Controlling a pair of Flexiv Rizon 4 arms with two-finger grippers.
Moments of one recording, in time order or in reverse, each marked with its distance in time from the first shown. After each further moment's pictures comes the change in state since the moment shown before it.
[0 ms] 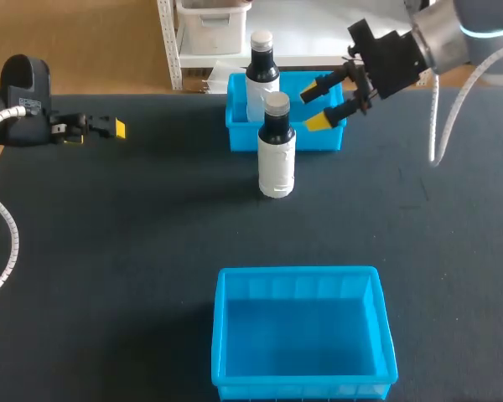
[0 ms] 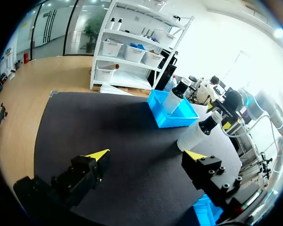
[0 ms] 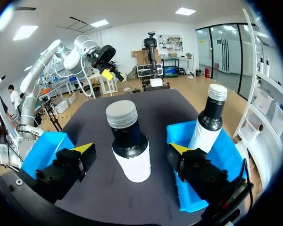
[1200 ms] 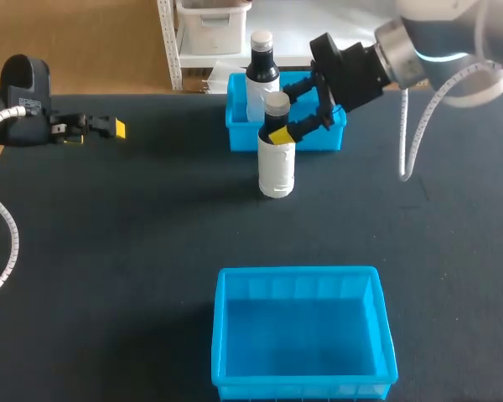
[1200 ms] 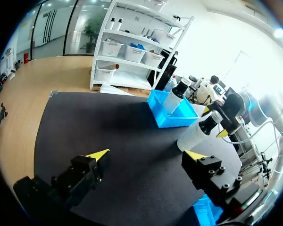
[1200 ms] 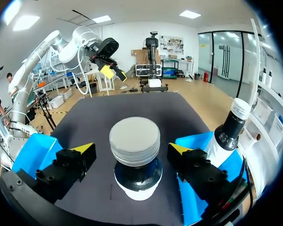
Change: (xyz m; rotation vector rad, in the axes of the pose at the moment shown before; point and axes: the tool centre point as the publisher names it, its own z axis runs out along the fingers) left arm 0.000 0.000 0.000 0.000 0.000 0.000; right arm -0.017 0.012 0.049 0.036 0.017 -0.057
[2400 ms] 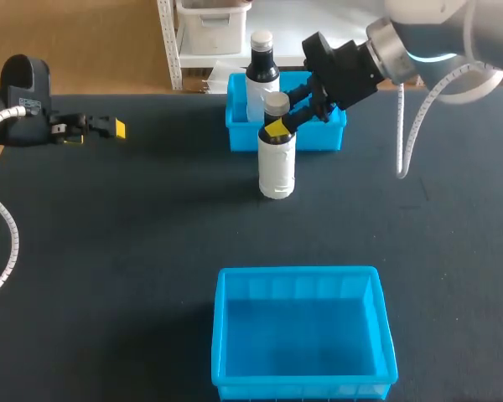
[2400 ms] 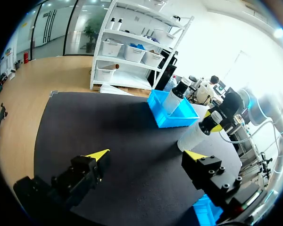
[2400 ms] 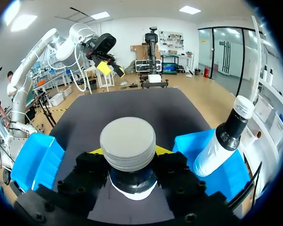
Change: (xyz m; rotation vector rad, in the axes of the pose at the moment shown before) left arm 0.000 0.000 0.000 0.000 0.000 0.000; right arm 0.002 -0.004 0.006 -0.004 0.040 0.012
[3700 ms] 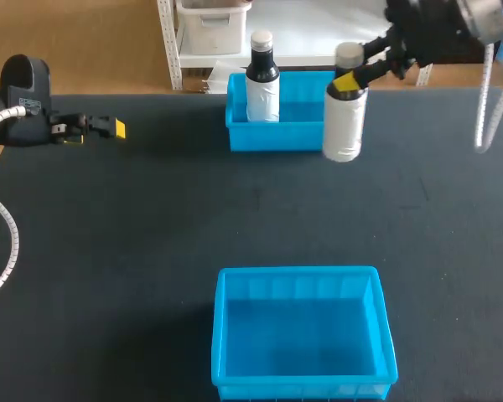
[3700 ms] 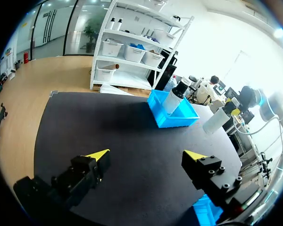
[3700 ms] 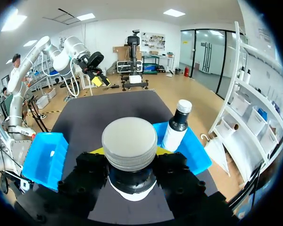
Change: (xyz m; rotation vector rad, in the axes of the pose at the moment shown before) left arm 0.000 0.000 0.000 0.000 0.000 0.000; right arm -0.002 -0.004 -0.140 0.187 0.010 0.044
